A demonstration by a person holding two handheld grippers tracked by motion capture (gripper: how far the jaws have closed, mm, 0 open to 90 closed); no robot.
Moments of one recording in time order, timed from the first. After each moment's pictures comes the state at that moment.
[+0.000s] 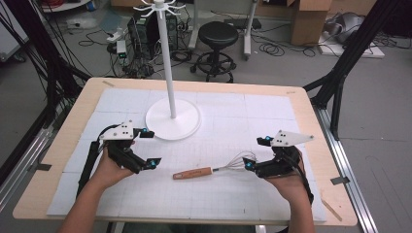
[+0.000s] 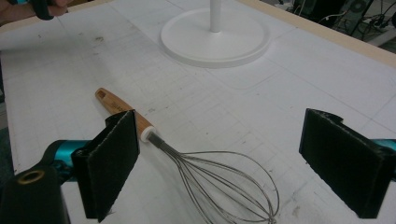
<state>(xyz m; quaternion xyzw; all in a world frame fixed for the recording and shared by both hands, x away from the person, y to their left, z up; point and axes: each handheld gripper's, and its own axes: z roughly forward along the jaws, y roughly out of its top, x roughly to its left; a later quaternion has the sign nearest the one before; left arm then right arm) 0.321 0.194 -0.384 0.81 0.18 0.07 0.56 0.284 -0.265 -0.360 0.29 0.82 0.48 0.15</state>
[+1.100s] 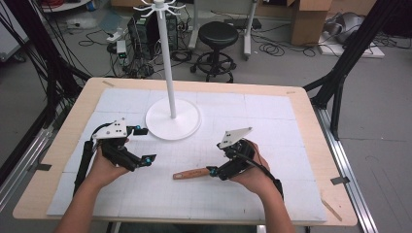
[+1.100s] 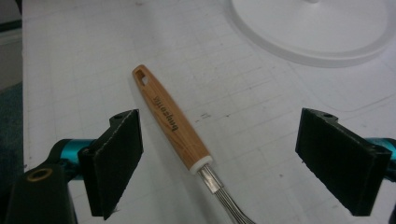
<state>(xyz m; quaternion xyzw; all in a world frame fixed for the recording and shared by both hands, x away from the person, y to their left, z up) 0.320 0.205 -0.379 0.80 0.19 0.09 0.56 0.310 -0.160 -0.377 0.19 0.90 0.38 0.08</state>
